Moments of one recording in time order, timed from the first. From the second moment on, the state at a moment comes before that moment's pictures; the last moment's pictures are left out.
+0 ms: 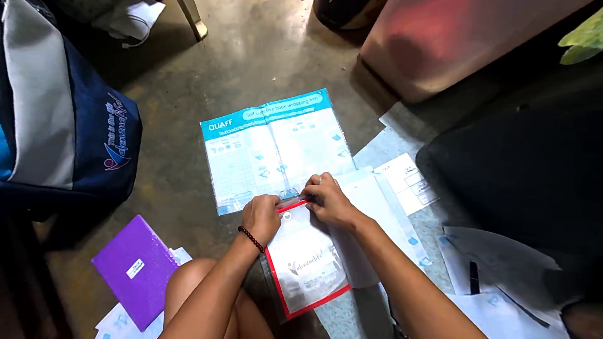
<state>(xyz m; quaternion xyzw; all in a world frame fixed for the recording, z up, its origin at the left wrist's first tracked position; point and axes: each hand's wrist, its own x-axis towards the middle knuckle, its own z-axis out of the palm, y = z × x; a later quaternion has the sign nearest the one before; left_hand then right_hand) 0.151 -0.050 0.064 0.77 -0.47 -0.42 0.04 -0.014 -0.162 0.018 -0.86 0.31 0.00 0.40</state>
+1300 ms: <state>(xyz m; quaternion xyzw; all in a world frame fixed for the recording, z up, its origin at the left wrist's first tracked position) 0.107 -0.012 0.020 0.79 -0.57 -0.16 0.18 -0.020 -0.115 -0.049 -0.90 0.20 -0.33 0.19</state>
